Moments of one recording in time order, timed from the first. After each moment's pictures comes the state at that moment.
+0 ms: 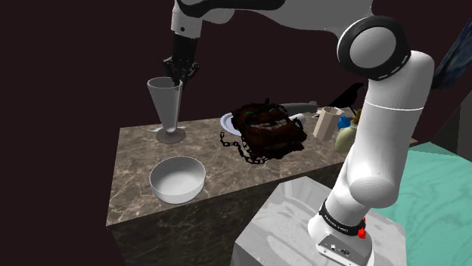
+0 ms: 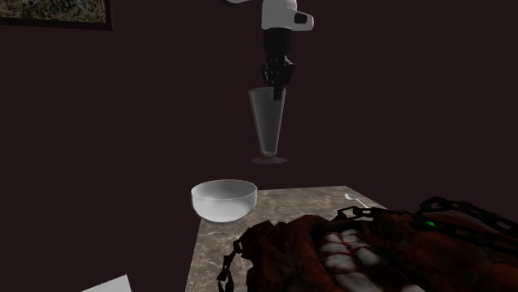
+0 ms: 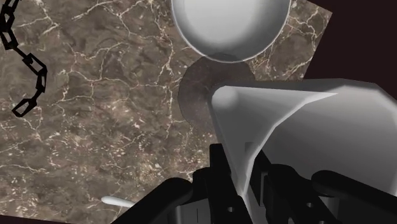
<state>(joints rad) 0.12 0.18 0.08 -1.47 0.11 1.76 0.34</state>
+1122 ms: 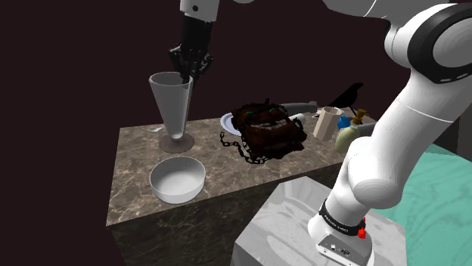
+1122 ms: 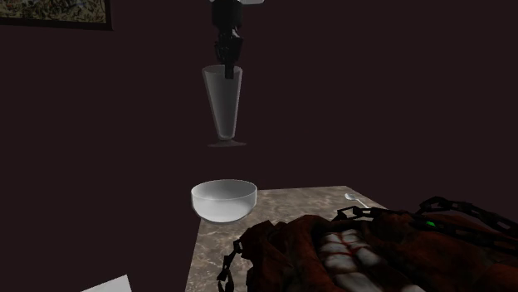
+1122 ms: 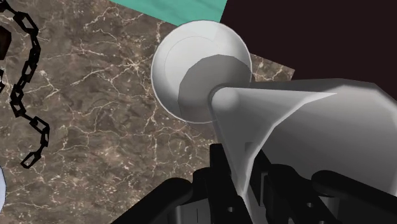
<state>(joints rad) 0.19 -0.12 0.14 -1.71 0.13 1.71 0.48</state>
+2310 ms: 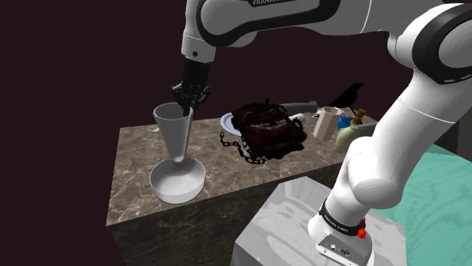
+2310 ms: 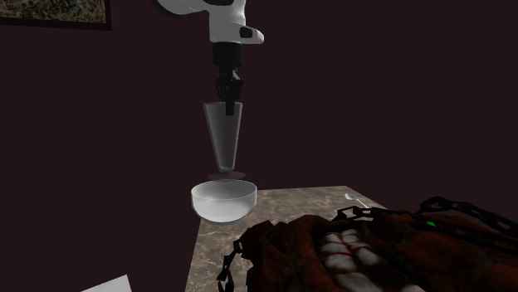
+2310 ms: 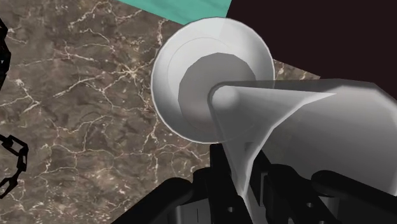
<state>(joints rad) 0.20 -0.14 0.15 -1.97 0.14 1.95 0.45</state>
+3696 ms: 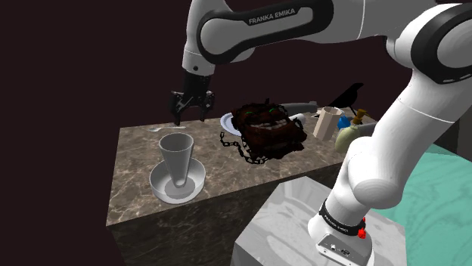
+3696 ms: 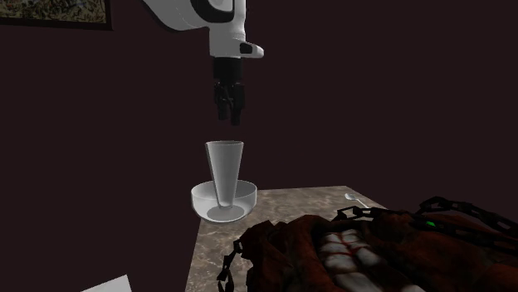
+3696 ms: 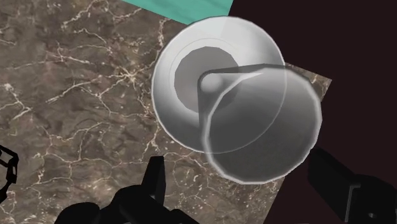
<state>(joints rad) 0.20 -0.13 0.15 -2.05 0.14 2.04 0.44</state>
